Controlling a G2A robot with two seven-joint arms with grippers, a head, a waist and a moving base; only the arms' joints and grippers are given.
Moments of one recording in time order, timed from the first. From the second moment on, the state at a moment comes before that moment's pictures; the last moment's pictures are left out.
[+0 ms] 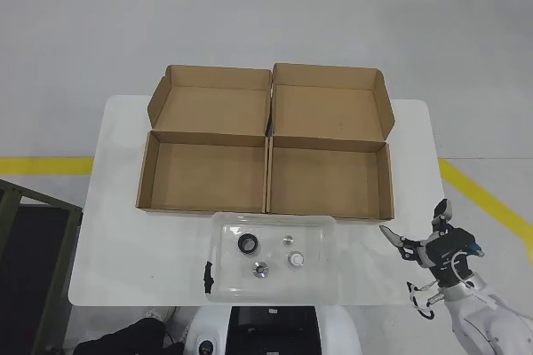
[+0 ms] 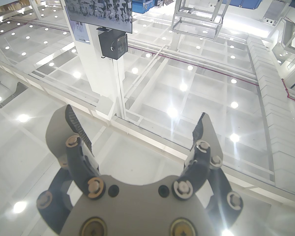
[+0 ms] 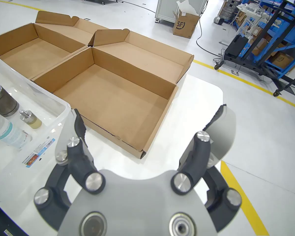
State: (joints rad) left arm -0.42 -0.34 -0.17 -1.17 3.07 0.50 0.07; right arm -1.93 -1.22 1.81 -2.08 -1.39 -0.45 -0.15
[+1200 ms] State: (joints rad) left arm -0.42 -0.34 -0.17 -1.17 3.07 0.50 0.07; right arm -1.88 -1.20 1.74 -2.13 -1.42 -0.62 -0.09
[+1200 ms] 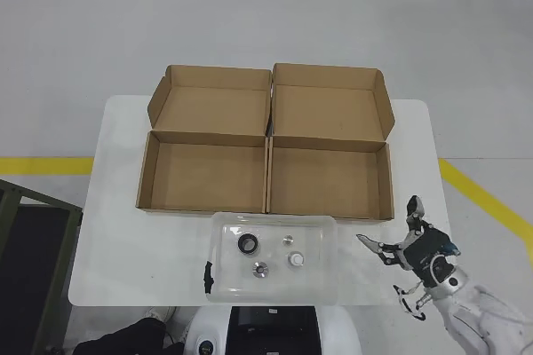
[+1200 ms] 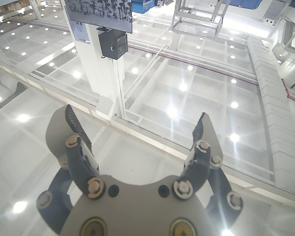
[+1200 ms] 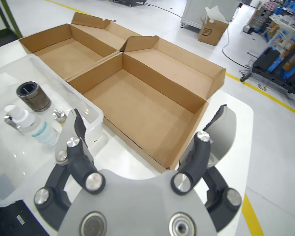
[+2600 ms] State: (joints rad) left arm -0.42 -0.34 -0.17 -1.17 3.07 0.50 0.07; right arm -1.66 -1.16 1.32 -2.15 -1.57 -0.91 0.31
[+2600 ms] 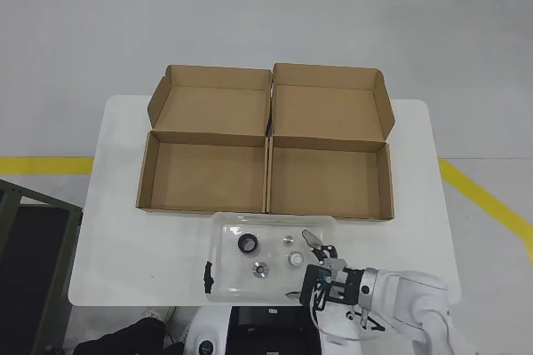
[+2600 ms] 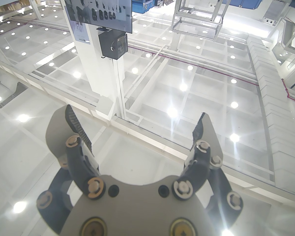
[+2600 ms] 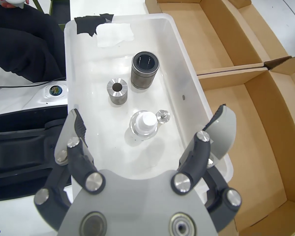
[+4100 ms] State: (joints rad) left arm -0.42 -0.34 -0.17 -1.17 3.07 0.50 0.07; right arm -1.59 -1.12 1.29 -2.10 -1.43 -0.84 0.42
